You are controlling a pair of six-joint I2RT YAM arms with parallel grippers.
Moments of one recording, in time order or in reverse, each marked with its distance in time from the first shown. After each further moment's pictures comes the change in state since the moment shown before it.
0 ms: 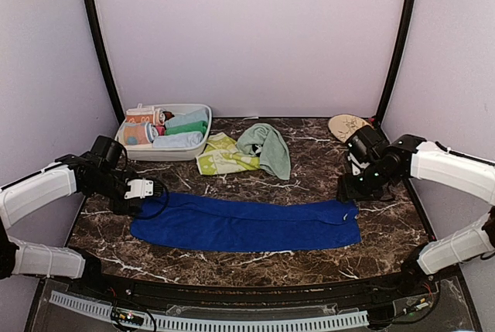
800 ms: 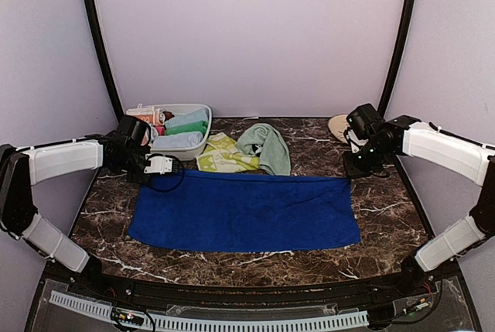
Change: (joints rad) left arm -0.076 0.326 0.226 0.225 -0.293 0.057; right arm -0.132 0.142 0.187 0.023 0.052 -0.206
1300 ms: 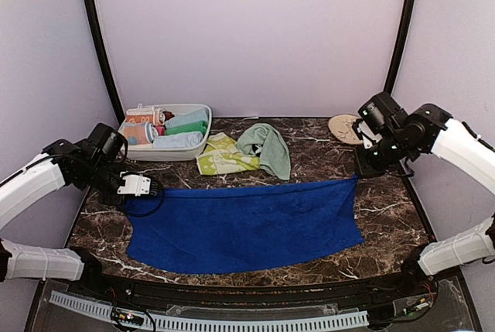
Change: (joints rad) left arm -0.130 -0.453 -0.030 -0.581 0.038 -0.124; right arm 0.149 -0.216 0.135 -0.323 0.001 0.124
